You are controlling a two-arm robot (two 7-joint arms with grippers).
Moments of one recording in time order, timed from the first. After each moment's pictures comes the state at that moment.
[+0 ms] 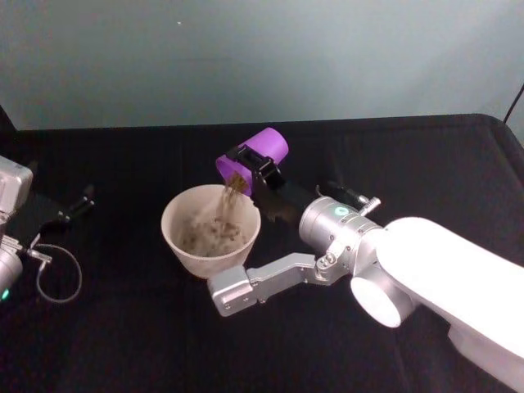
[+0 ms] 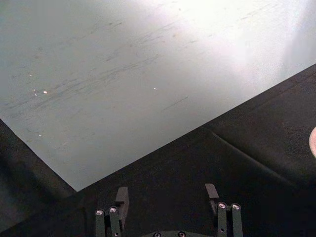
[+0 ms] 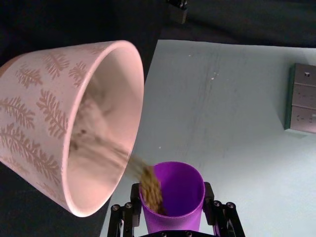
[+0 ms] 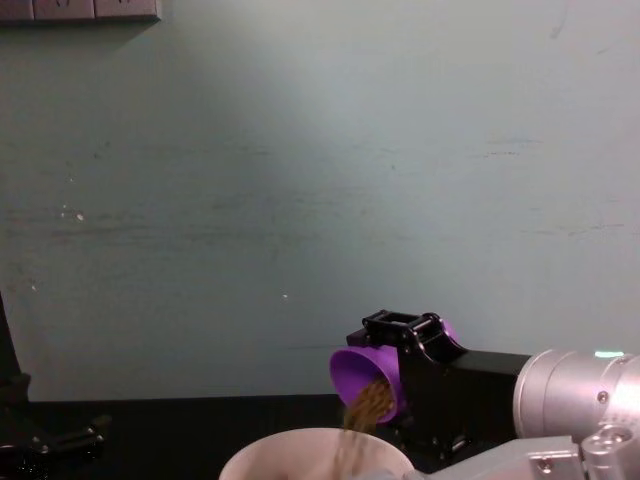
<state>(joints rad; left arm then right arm) -0.20 0.60 0.45 -1.41 -0.25 -0.12 0.03 0.50 0.51 -0.88 -1.57 -1.11 0.14 0.18</state>
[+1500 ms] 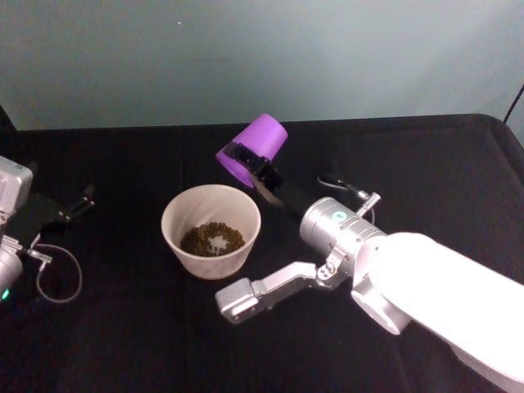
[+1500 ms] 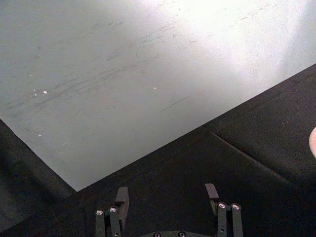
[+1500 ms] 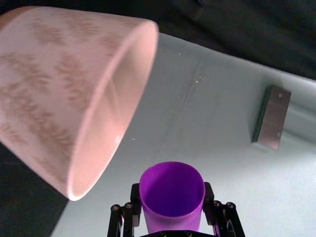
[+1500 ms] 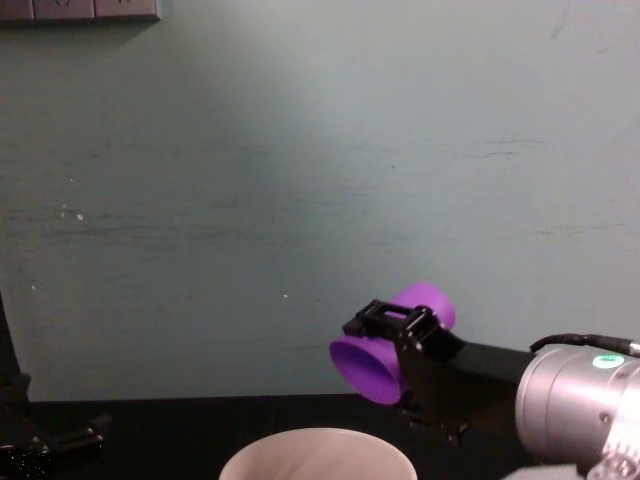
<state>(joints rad) -0.20 0.60 0.45 -1.41 -0.25 -0.12 0.03 0.48 0.50 -0.88 -1.55 -1.35 0.13 0.11</state>
